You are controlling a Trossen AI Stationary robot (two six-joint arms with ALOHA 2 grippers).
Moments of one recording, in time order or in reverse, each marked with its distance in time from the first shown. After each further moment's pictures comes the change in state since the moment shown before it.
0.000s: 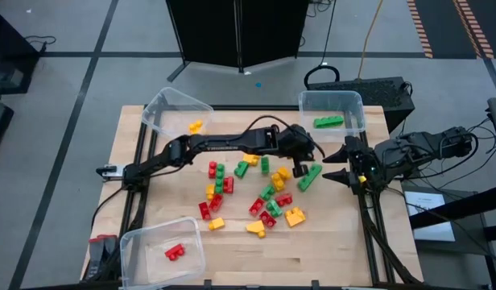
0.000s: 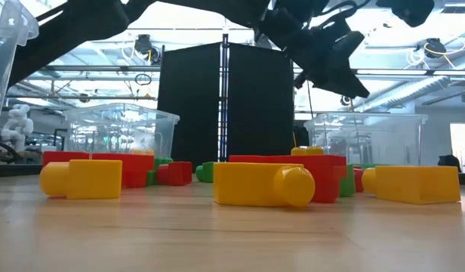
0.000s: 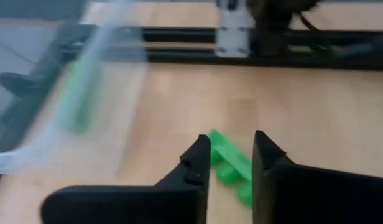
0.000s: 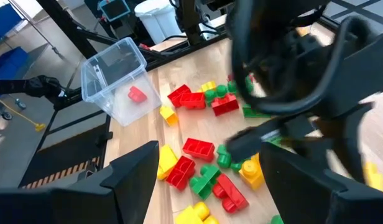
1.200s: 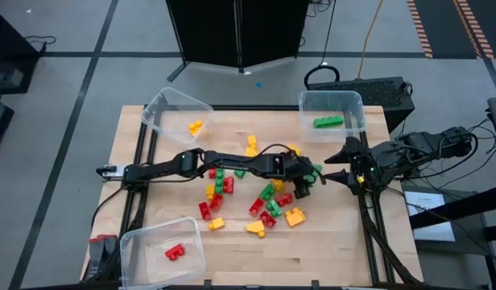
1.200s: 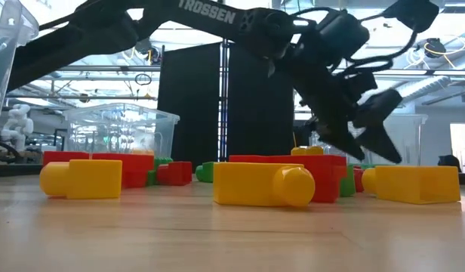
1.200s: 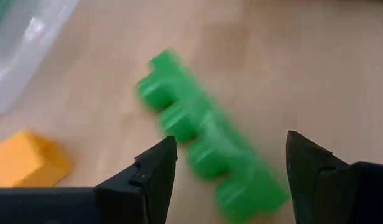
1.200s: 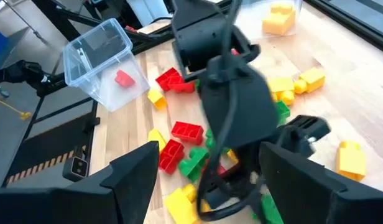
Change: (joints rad) left arm -0.096 0.186 -0.003 0.055 -0.113 -0.213; right arm 0.000 0.002 0.001 -0.079 0.006 0.026
